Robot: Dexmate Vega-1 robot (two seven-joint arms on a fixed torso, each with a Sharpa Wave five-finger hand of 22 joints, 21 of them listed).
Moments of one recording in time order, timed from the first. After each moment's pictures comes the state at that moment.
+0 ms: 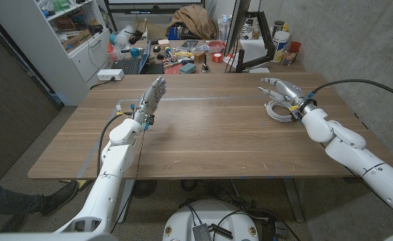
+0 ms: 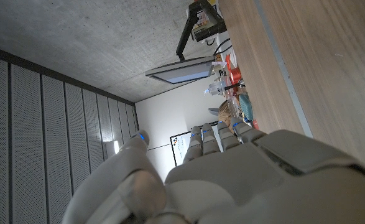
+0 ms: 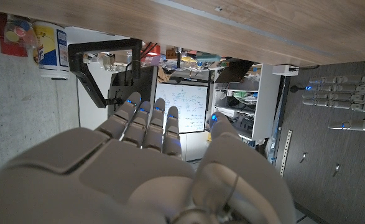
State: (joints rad) left arm 0.95 0.16 -0.07 -1.46 -0.23 -0.10 -0.31; left_hand 0.29 0.03 0.38 0.10 0.24 0.05 0.07 0.20 0.18 0.03 0.00 0.20 0.19 -0.02 0.03 0.19 0.18 -0.04 -0.04 0.19 0.17; right arm -0.98 -0.78 -0.25 -1.66 -0.50 0.14 -0.17; right_hand 0.36 0.10 0.37 -0.09 0.19 0.31 0.01 0.19 0.19 0.31 0.04 0.21 0.18 0.21 -0.02 0.19 0.18 0.18 -0.03 0.32 0.18
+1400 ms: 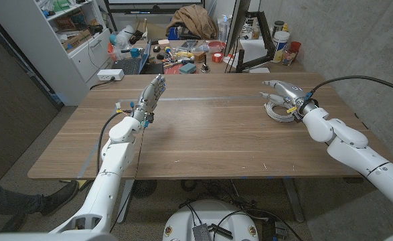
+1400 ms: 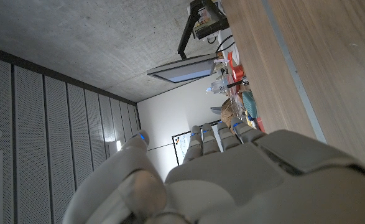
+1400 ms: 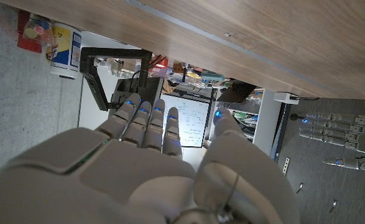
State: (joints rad) left arm 0.93 0.16 -0.07 -1.45 -0.22 -0.10 -0.31; left_hand 0.30 0.03 0.38 0.09 0.24 0.05 0.07 0.20 0.18 0.03 0.00 0.20 0.19 -0.02 0.03 0.19 0.18 -0.04 -0.03 0.19 0.17; right arm -0.99 -0.82 -0.26 -1.72 -0.58 0.04 -0.13; right_hand 0.40 0.06 0.37 -0.13 0.19 0.29 0.01 0.19 0.19 0.30 0.04 0.21 0.18 0.21 -0.01 0.18 0.18 0.16 -0.01 0.30 0.18
